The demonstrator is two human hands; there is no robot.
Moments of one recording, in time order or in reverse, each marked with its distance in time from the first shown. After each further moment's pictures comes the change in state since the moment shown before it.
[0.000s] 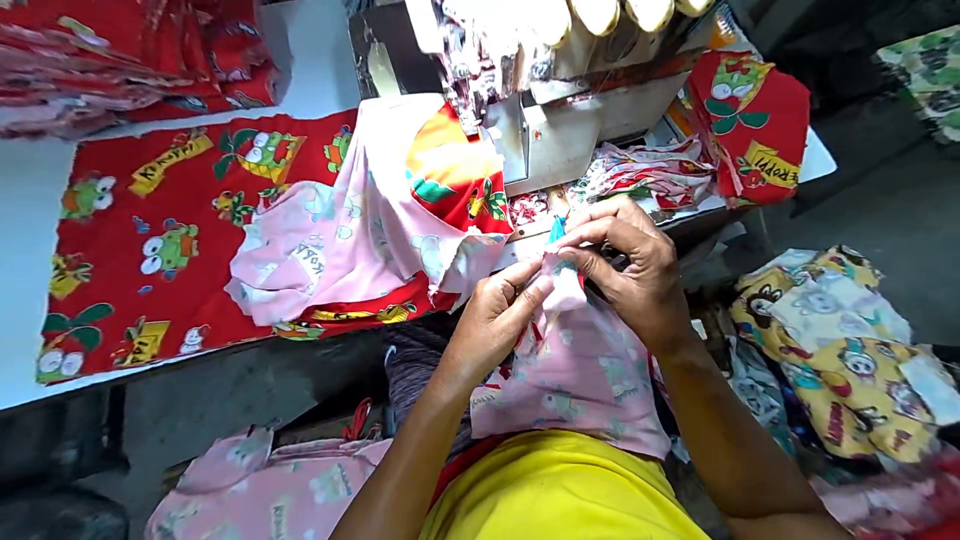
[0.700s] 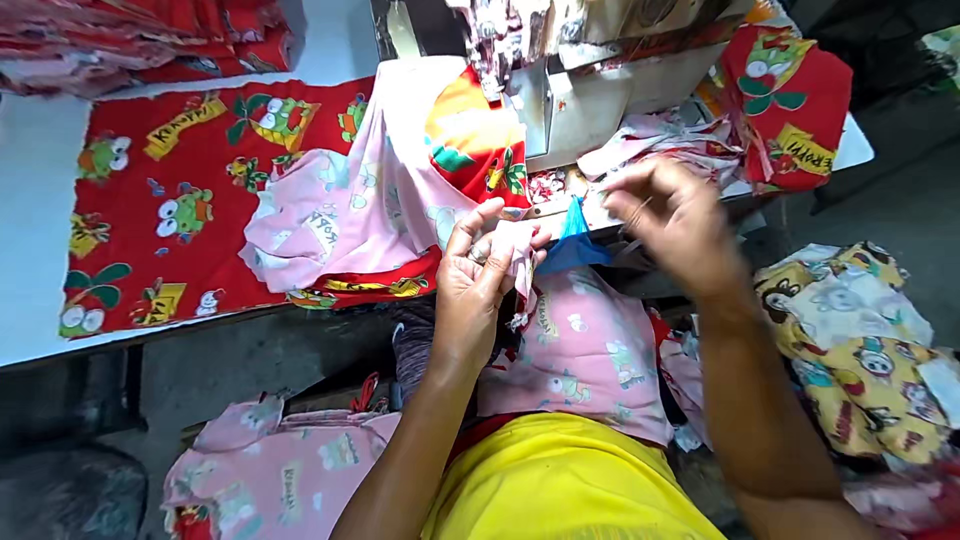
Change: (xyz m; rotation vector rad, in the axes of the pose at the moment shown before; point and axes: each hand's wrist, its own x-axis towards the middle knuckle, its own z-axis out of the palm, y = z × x) left_hand -0.015 0.009 -0.001 -0.456 0.329 -0.006; right_hand 0.017 0.011 -0.027 -0.034 -0.192 0.246
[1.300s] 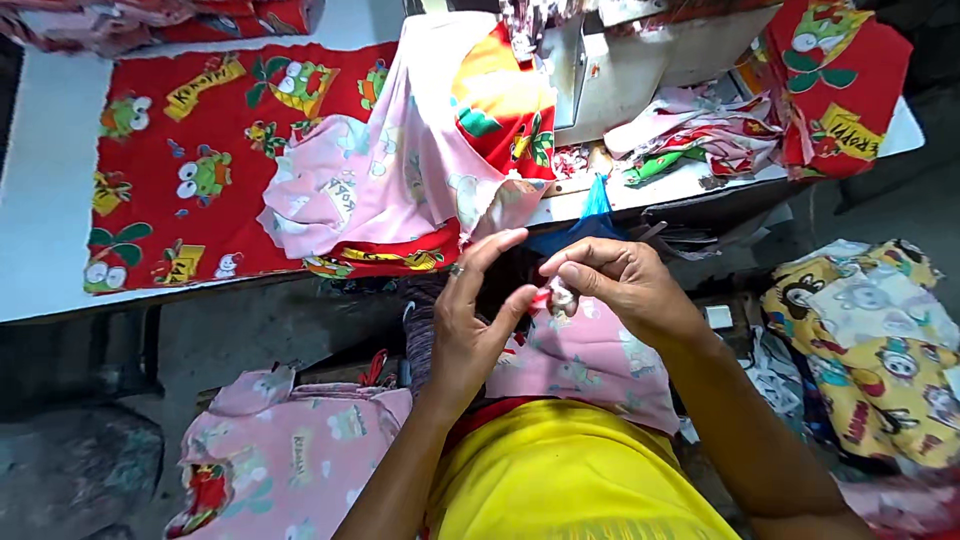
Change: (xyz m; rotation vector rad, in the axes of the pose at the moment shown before) left_hand -0.038 -0.014 -0.041 0.760 -0.071 0.476; right_hand -0.042 -0.022 0.059 0.771 -0.307 0.122
